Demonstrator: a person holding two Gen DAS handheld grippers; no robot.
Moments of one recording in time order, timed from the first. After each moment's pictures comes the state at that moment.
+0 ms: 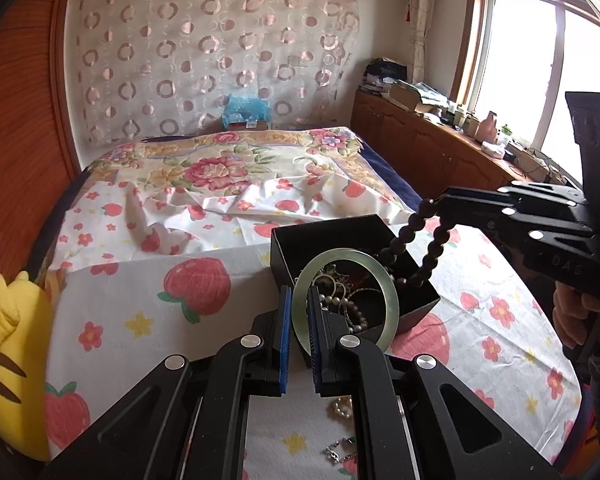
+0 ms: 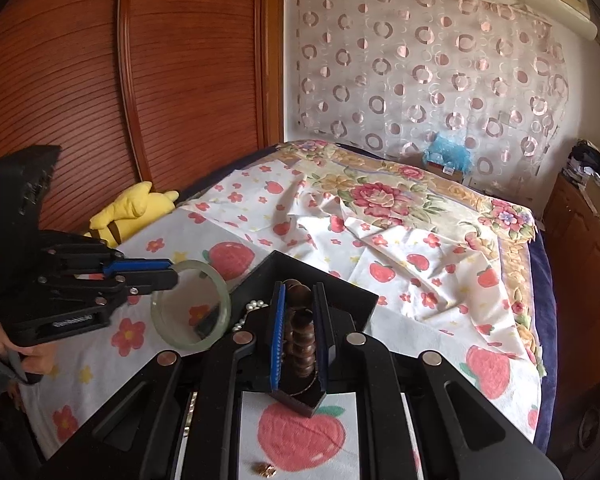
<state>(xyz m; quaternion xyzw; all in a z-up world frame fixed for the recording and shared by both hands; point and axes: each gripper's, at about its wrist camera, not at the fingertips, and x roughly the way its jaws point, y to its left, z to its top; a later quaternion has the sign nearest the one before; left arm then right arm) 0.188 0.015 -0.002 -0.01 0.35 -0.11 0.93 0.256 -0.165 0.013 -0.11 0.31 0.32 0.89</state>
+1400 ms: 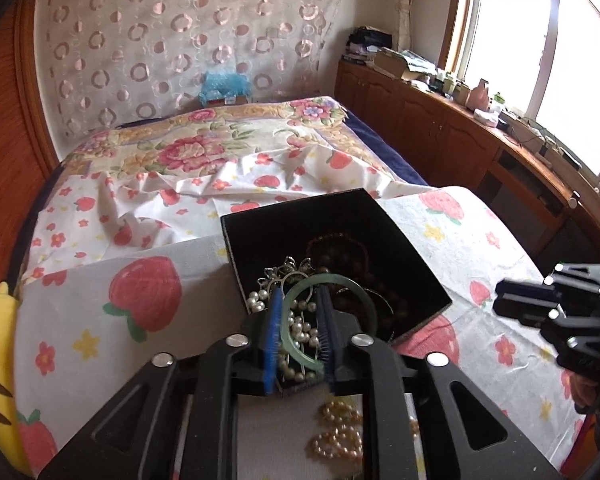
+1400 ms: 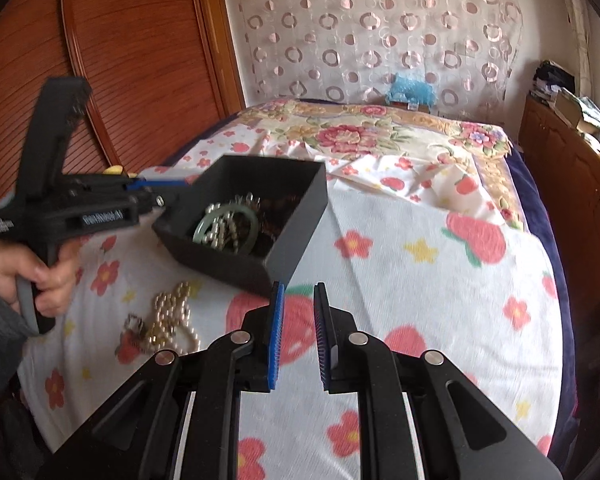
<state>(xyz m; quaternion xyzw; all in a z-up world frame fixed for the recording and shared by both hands) 0.227 -0.024 -0.038 0.02 0.39 -0.14 0.91 0.216 -0.234 -0.064 -0.04 0.39 0.27 0.88</state>
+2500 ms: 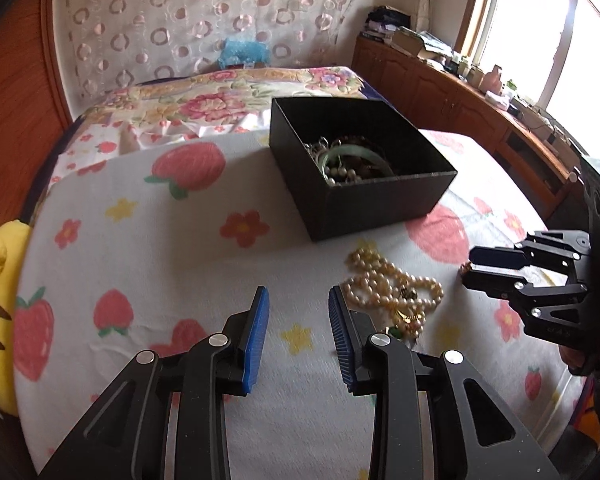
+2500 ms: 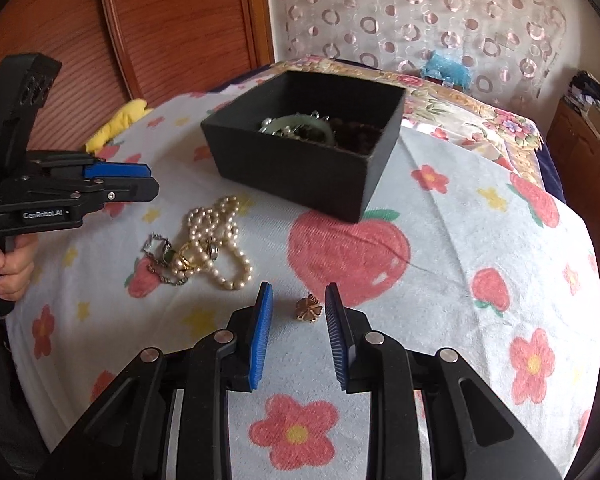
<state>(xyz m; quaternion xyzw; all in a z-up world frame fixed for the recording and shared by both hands) 0.147 0.020 -0.076 0.00 0.44 -0.12 0.89 0.186 -0.184 -0.109 -0.12 0.43 0.30 0.84</state>
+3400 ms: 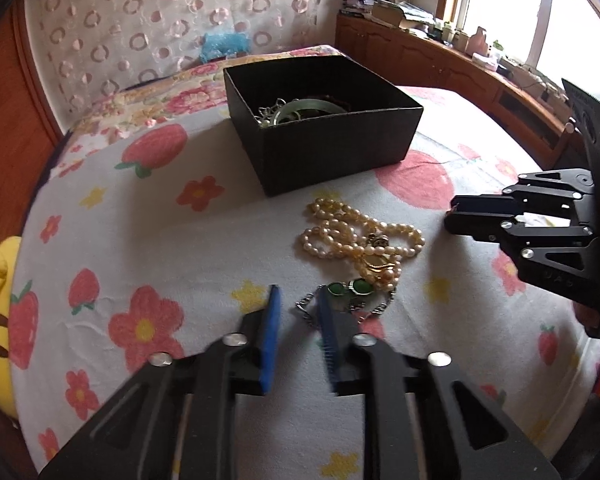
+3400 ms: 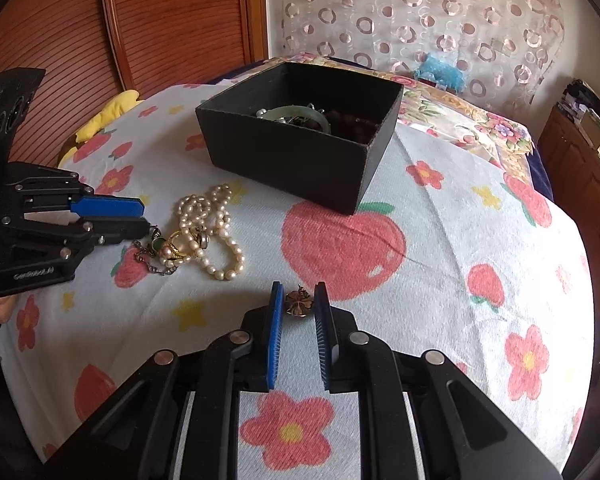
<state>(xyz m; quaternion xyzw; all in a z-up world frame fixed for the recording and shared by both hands) 0.132 -0.015 -0.091 0.06 0.46 -0.13 0.88 0.182 -0.186 -0.112 -0.13 0.43 0.28 0.85</state>
